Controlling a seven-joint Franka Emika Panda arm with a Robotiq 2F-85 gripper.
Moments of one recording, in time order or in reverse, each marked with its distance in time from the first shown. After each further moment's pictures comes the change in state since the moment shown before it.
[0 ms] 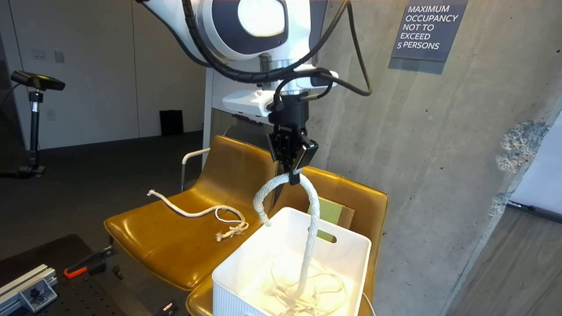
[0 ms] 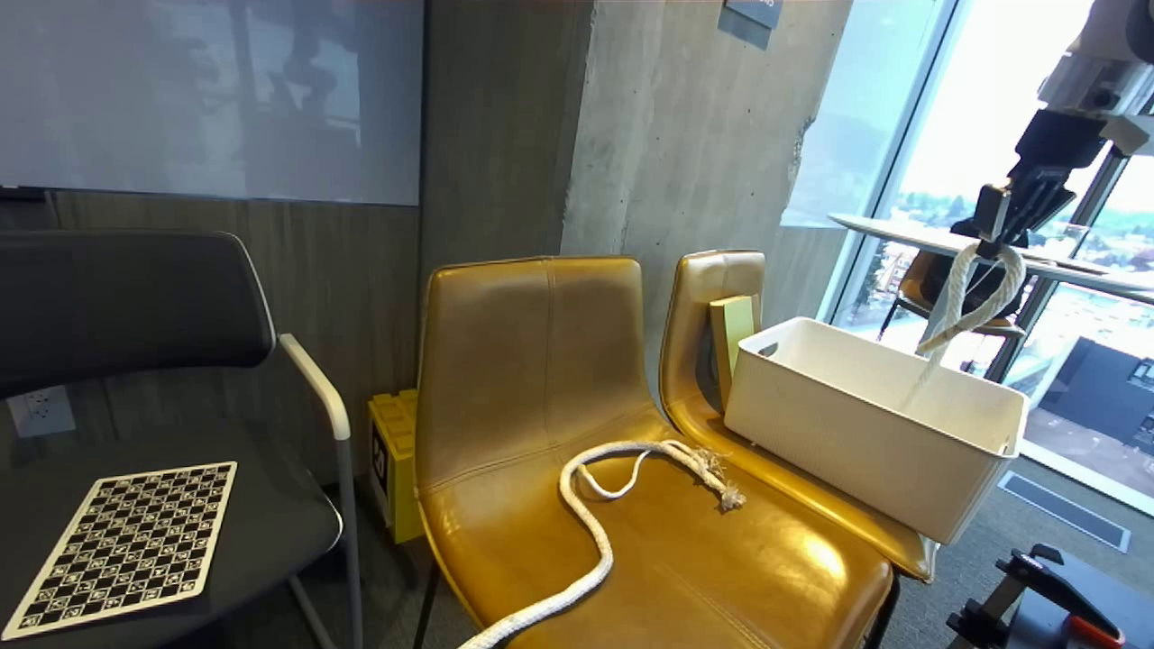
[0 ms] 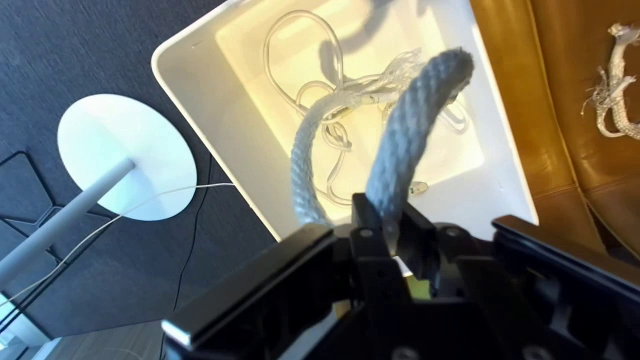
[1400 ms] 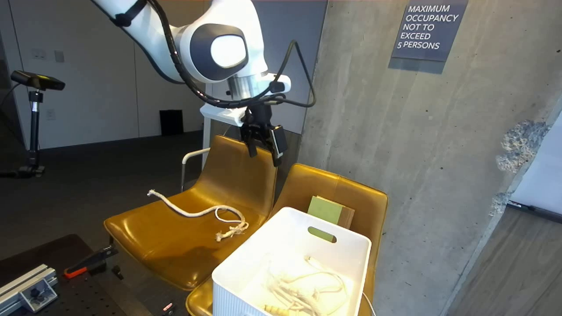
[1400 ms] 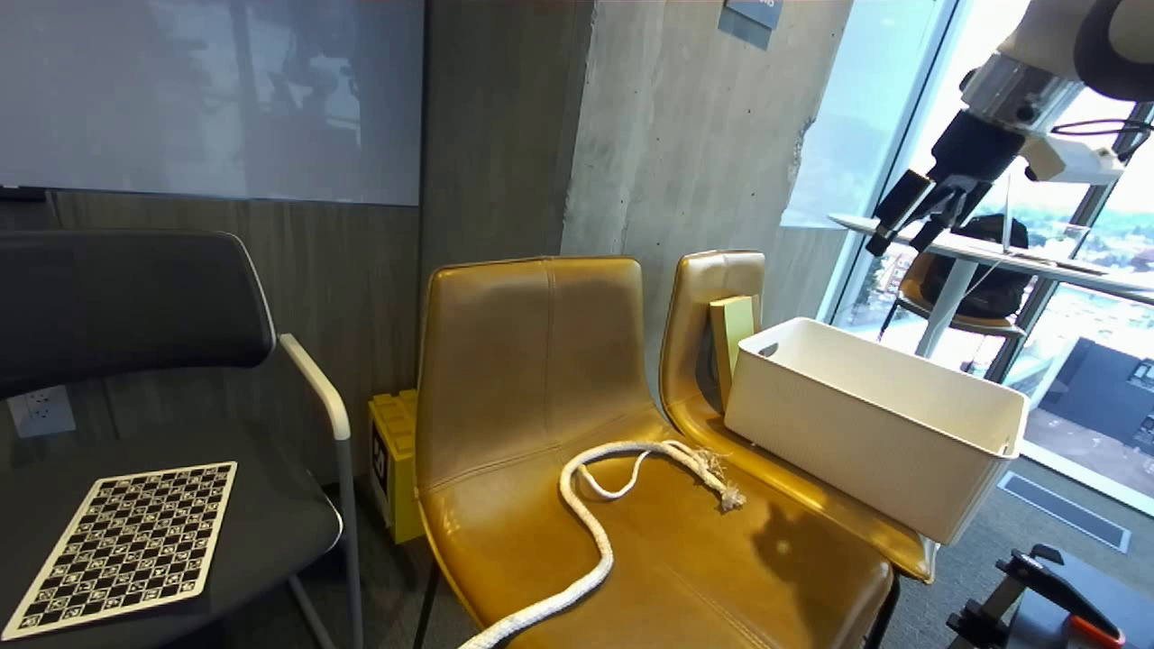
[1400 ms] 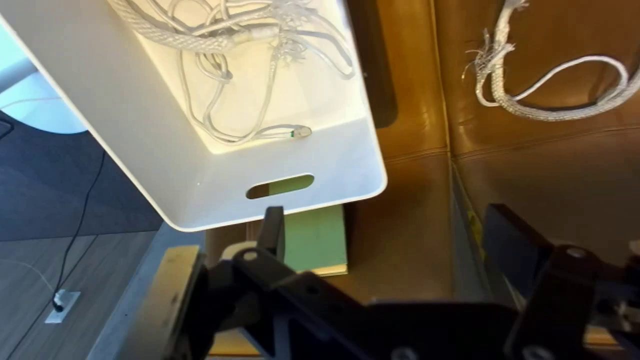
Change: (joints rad) arm 0.113 0.031 0.098 -0.078 0.002 0.255 0.045
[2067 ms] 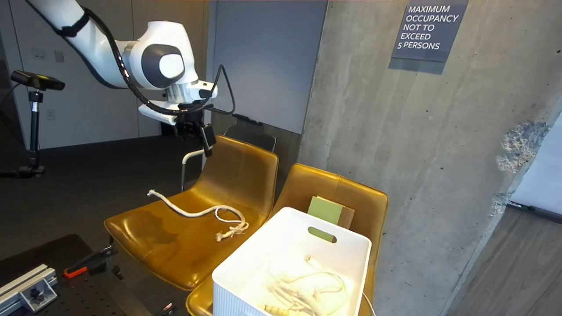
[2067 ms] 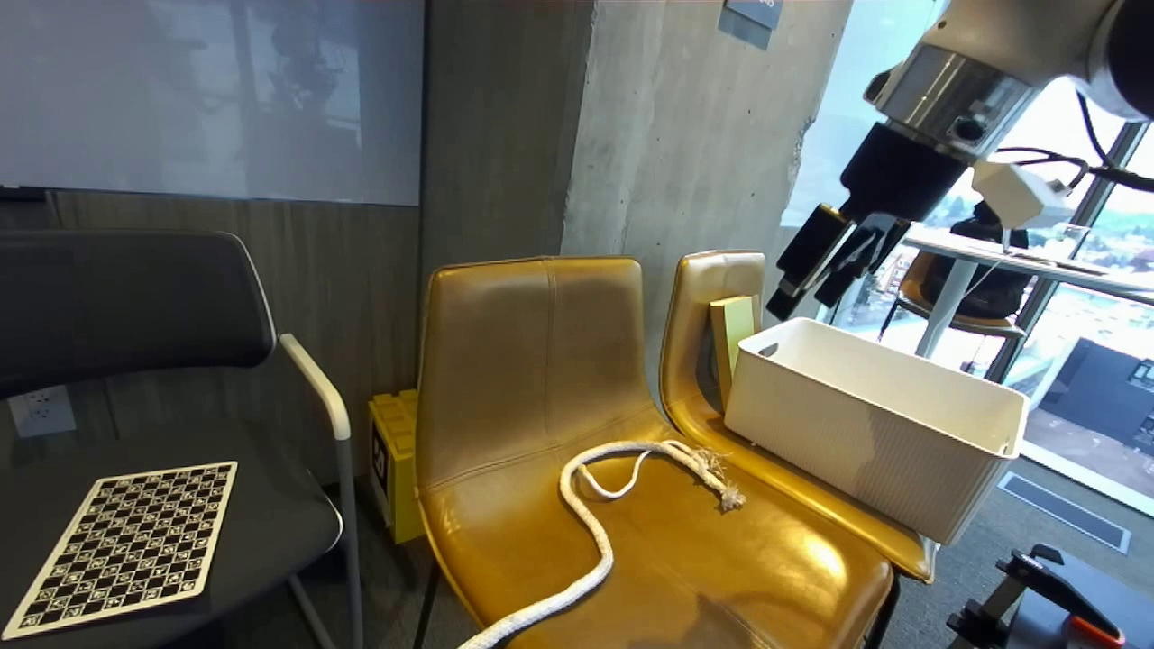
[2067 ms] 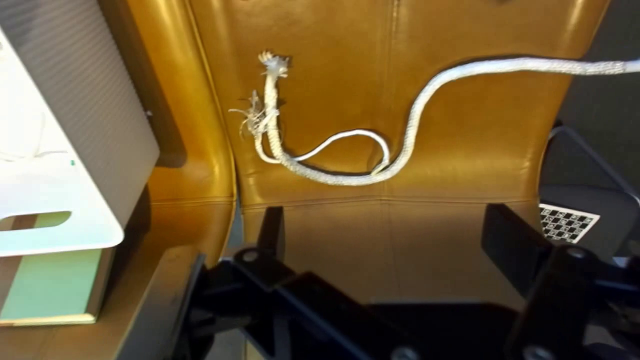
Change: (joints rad) arm 0.187 0.033 0.201 -0.075 -0.011 0.052 0.210
